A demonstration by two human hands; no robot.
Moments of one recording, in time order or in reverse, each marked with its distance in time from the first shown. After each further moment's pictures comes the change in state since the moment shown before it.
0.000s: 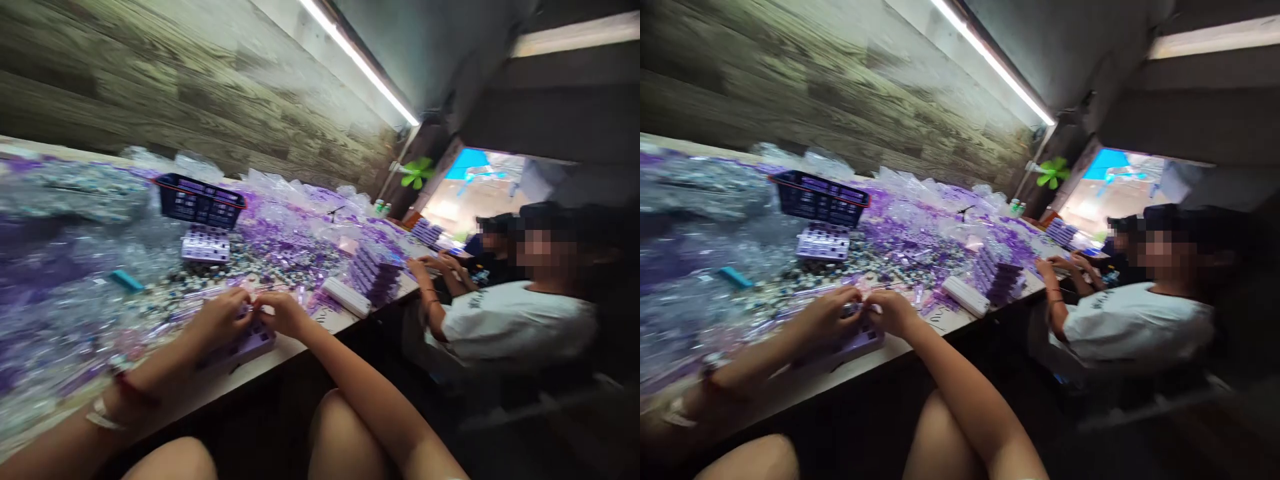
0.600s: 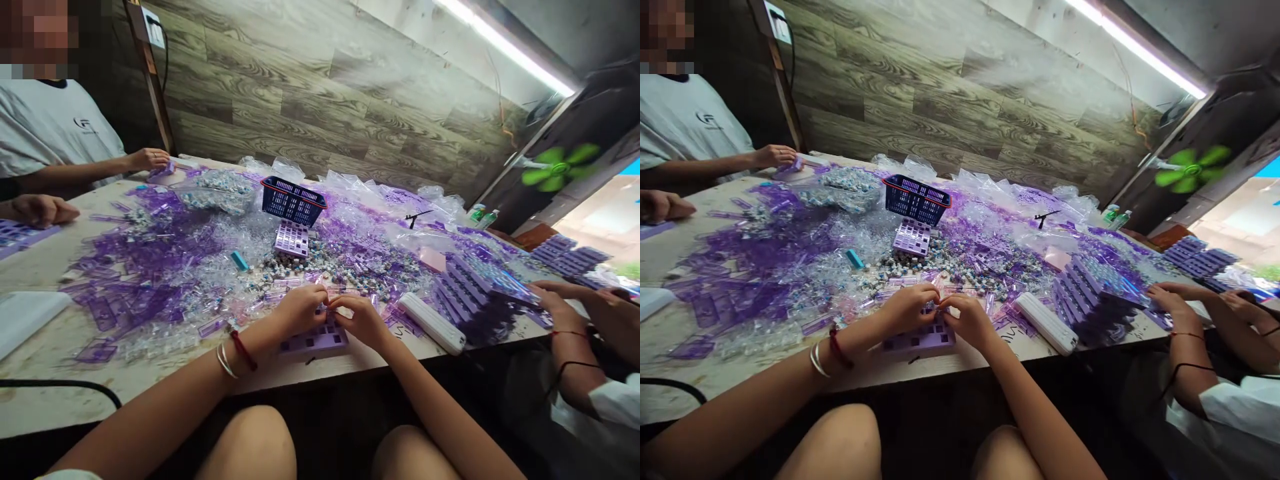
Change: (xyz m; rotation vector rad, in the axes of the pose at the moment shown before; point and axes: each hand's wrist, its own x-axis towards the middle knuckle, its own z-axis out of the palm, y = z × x) left_hand -0.005 0.011 -0.002 0.064 -0.087 0.045; right_hand -0.008 0.001 -0.001 0.131 0.060 -0.049
